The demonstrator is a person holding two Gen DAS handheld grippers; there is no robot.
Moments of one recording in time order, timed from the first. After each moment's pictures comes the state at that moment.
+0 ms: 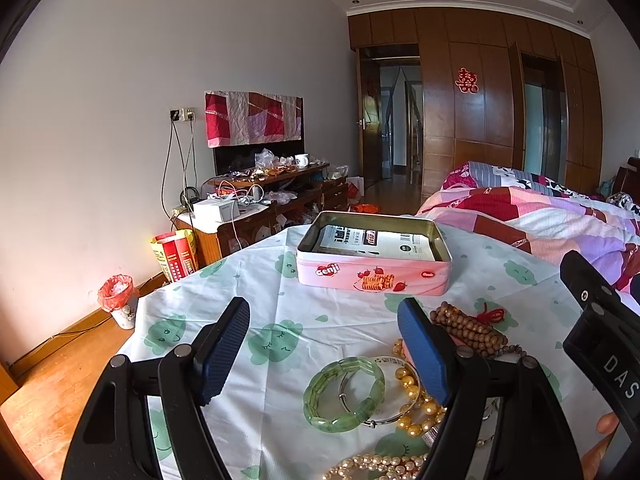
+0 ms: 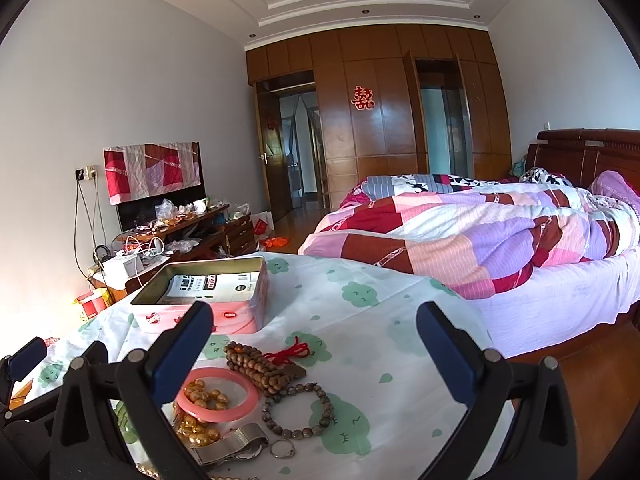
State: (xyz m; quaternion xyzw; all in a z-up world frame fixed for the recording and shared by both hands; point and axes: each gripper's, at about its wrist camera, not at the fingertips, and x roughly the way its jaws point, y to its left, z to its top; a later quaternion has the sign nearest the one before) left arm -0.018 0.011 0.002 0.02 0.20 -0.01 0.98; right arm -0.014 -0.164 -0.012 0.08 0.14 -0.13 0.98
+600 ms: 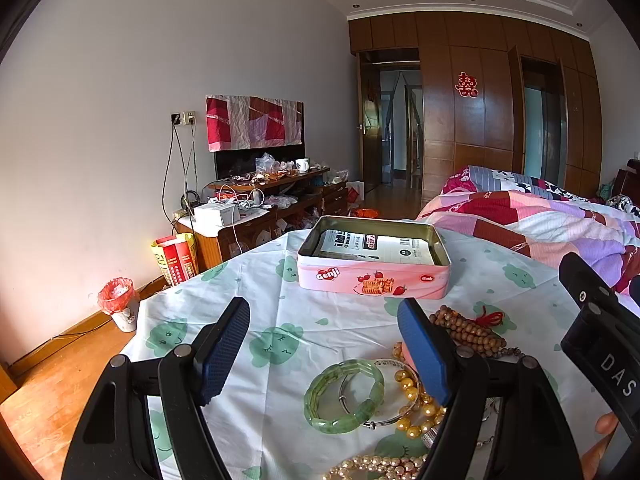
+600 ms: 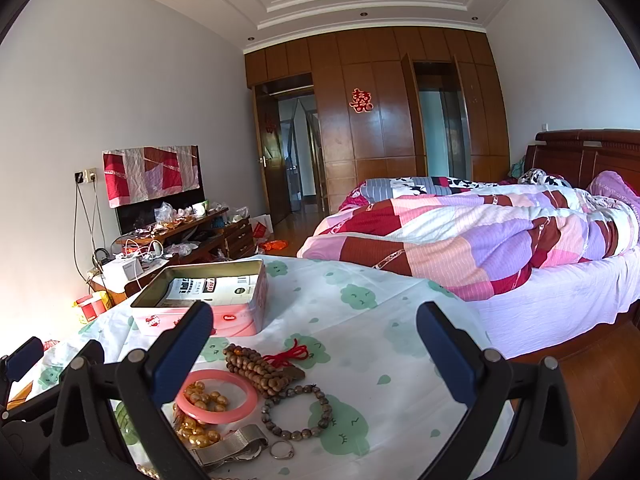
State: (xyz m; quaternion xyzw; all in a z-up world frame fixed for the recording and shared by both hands) left arm -0.019 0.012 0.004 0.02 0.19 -0.01 0.98; right arm -0.015 -0.166 -0.010 0.08 0.13 -0.13 0.98
